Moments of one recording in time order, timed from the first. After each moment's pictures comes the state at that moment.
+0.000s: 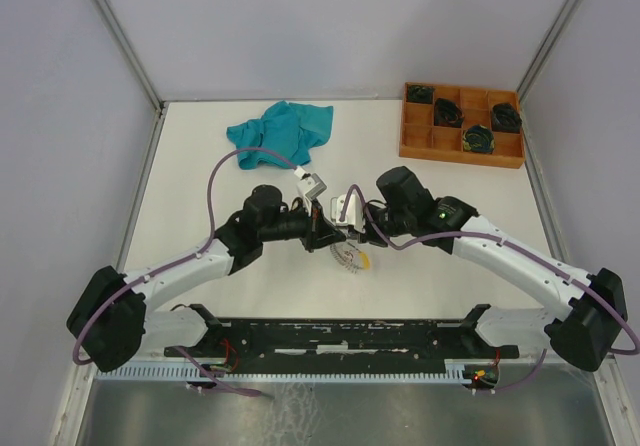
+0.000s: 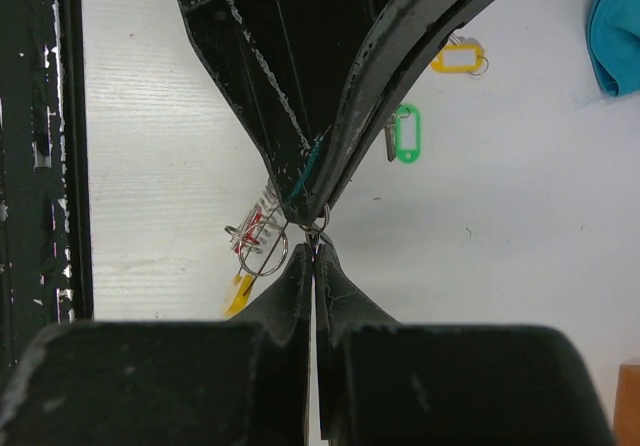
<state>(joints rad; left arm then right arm) -0.72 1.21 0.63 0.27 0.58 -0.33 0.80 1.23 1.02 -0.56 -0.43 -0.66</state>
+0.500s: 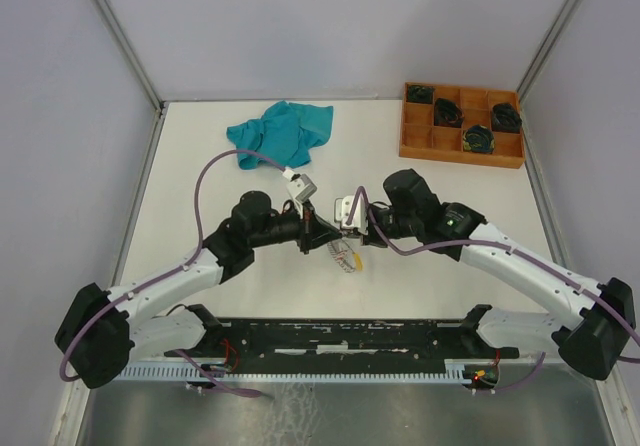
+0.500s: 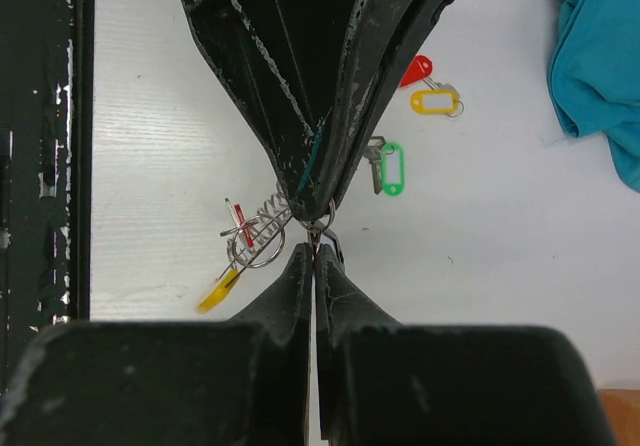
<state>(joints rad) -0.72 1.10 0.60 0.28 0.51 -0.33 0.80 1.16 0.98 -0.49 -0.43 -0.64</state>
